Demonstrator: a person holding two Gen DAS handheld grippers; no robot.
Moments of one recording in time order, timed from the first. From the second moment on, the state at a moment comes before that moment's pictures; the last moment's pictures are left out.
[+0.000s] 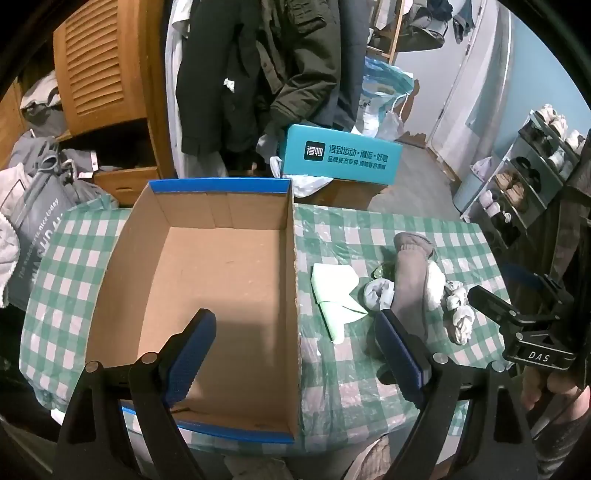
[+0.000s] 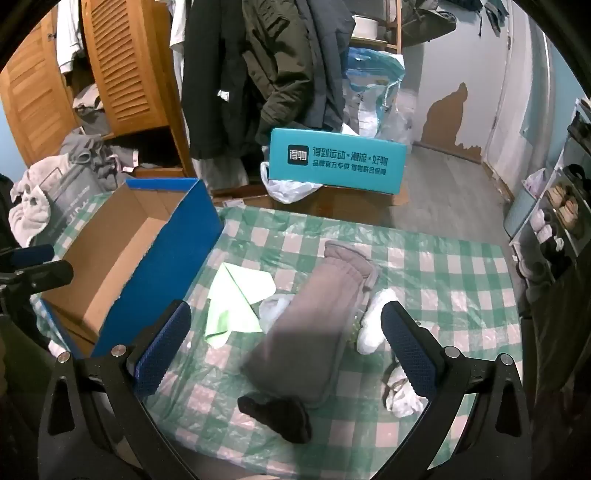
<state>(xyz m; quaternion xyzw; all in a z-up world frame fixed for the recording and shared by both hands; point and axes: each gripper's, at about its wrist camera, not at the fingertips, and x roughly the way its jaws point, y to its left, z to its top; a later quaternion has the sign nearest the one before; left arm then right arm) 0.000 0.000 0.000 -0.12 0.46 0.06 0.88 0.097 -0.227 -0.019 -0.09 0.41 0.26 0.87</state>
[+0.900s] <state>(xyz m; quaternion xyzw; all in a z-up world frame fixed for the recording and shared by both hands) -0.002 -0.004 0.000 -0.11 0.45 0.06 0.88 0.096 -0.225 -0.021 -0.09 0.41 0.26 0.87</state>
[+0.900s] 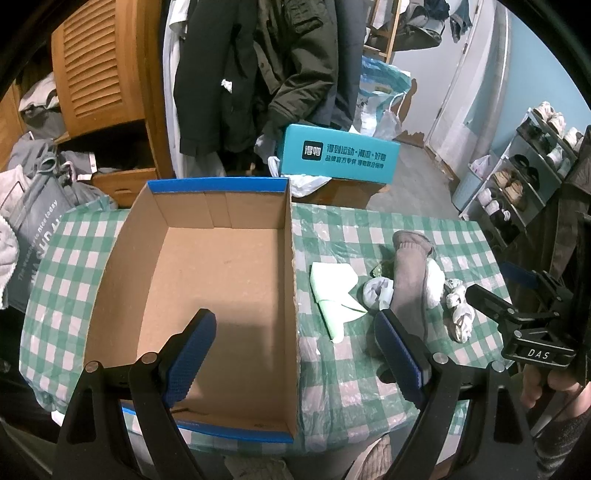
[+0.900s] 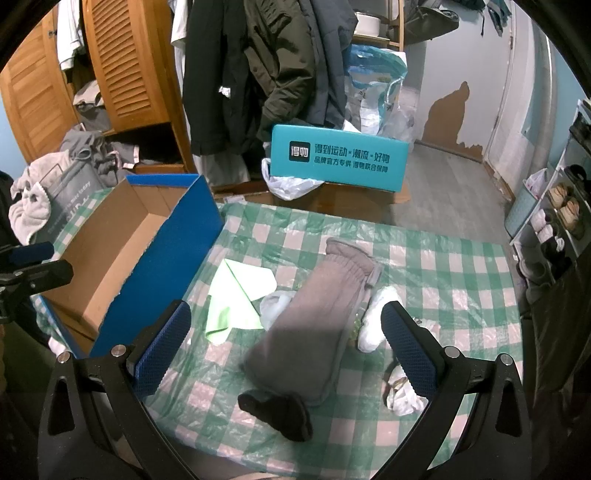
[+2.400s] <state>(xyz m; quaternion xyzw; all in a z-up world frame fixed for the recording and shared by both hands) -0.002 -0.005 -0.002 -0.11 0.46 0.06 0.88 0.097 -0.224 -0.023 -0.09 0.42 0.26 0.87</state>
